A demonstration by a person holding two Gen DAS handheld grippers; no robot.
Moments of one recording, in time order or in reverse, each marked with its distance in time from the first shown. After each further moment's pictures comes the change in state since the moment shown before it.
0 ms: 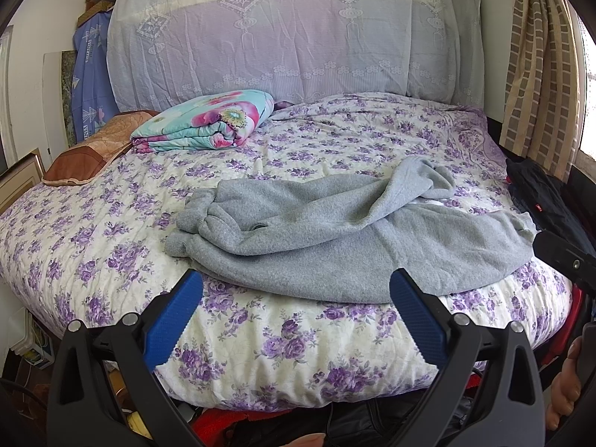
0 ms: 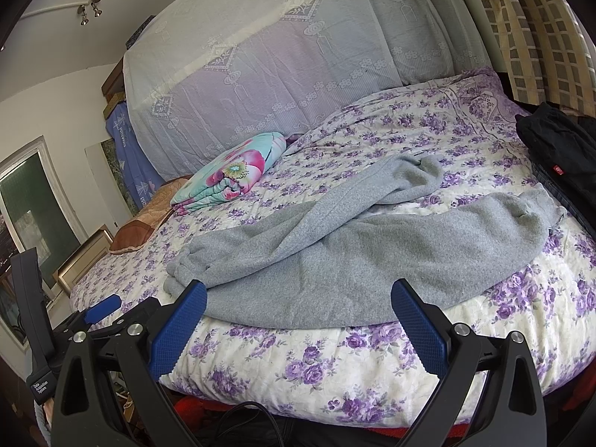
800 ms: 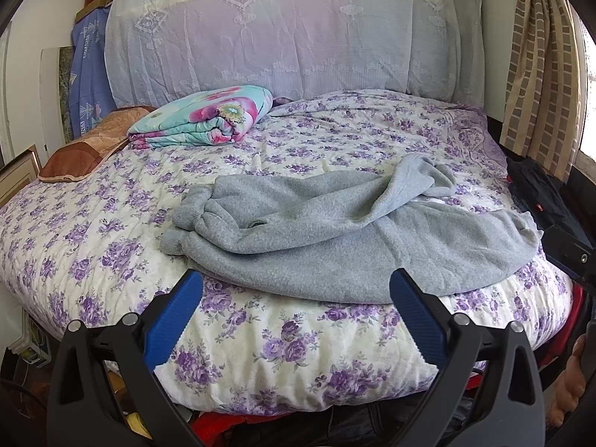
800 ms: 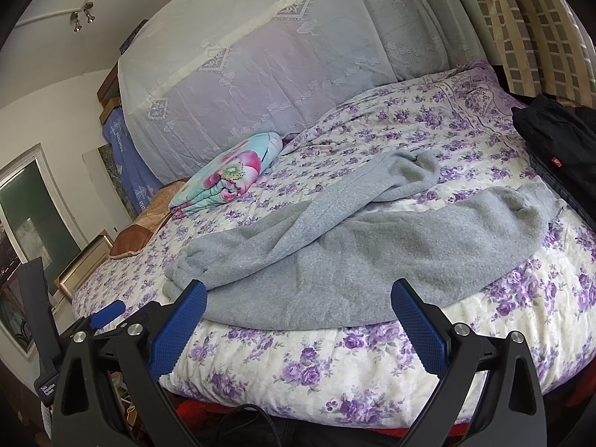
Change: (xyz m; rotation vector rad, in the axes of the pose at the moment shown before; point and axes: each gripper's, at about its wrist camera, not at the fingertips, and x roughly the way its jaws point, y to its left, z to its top) left arm 0.009 -0.009 -0.012 -0.001 0.013 -0.011; right arm 0.006 -0.005 -0.005 0.019 0.001 -0.005
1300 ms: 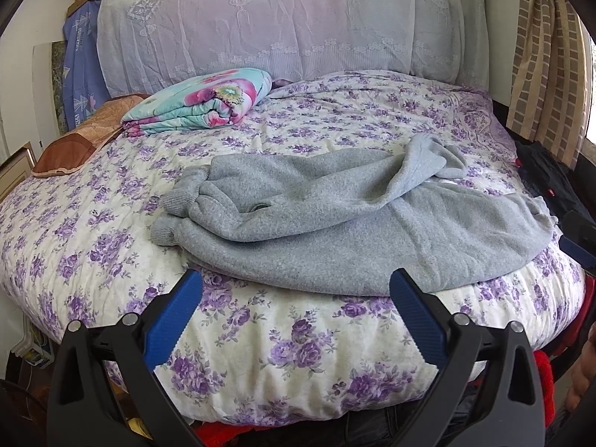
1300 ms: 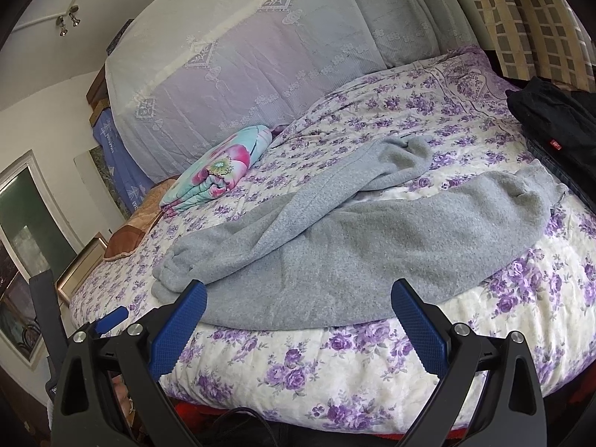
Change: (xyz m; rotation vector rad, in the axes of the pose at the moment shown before) left arm 0.039 0.014 0.000 0.016 0.071 -0.007; right arm 0.015 -0.015 0.000 0.049 0.030 -0.002
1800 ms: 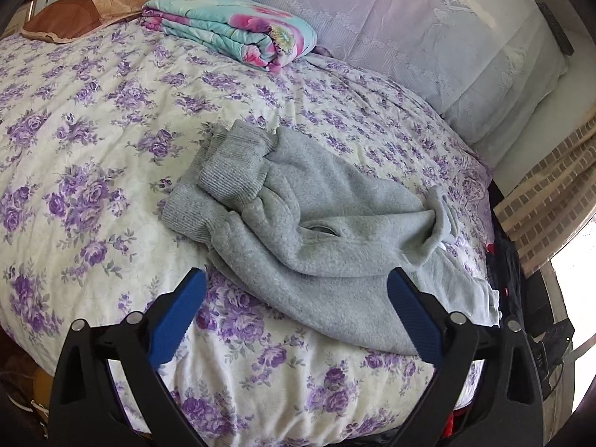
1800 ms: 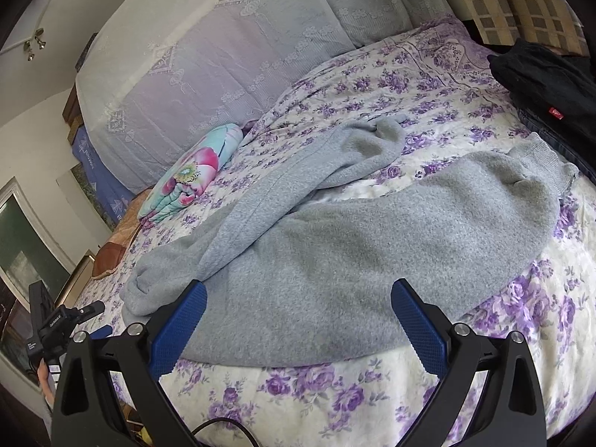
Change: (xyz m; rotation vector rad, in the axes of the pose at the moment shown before) left arm 0.070 0.122 0.029 -0.448 0.179 -0.266; right arm 0.051 -0.063 0.031 0.101 0.041 -0.031
